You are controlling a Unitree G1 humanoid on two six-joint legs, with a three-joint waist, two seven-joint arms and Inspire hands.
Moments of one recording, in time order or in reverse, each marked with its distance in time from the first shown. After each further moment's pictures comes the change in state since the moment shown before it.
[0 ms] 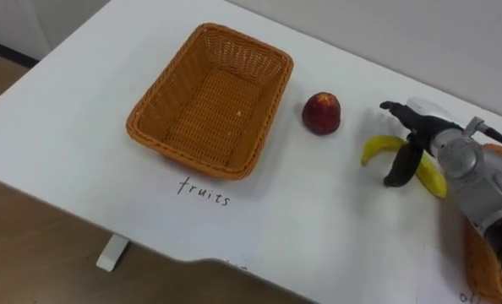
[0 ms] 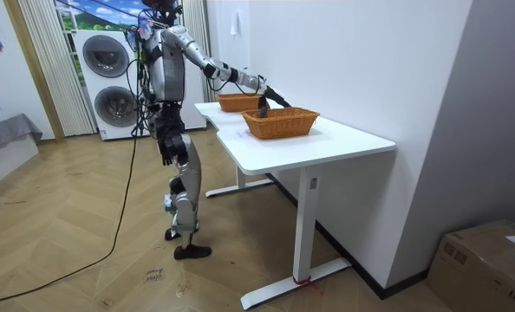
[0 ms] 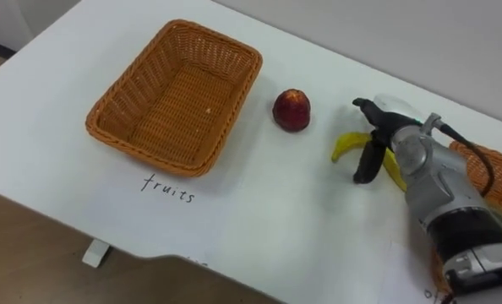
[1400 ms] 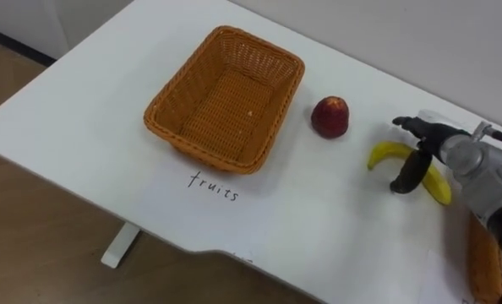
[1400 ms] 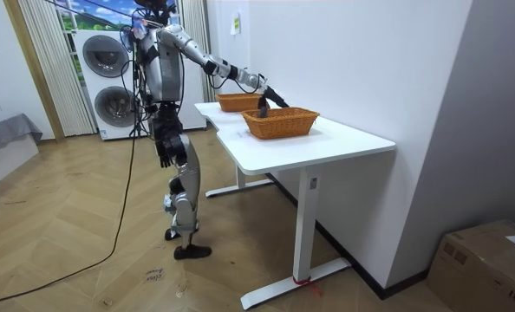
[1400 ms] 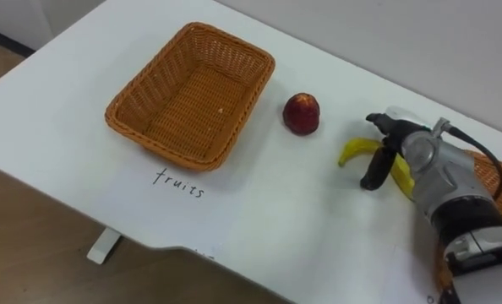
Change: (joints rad) left arm -0.039 0.008 -0.061 0.045 0.006 0.031 -0.013; right arm -0.094 -0.004 0.037 0.241 0.059 0.009 0.083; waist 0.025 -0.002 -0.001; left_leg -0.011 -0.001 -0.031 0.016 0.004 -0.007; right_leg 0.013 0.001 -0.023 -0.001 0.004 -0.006
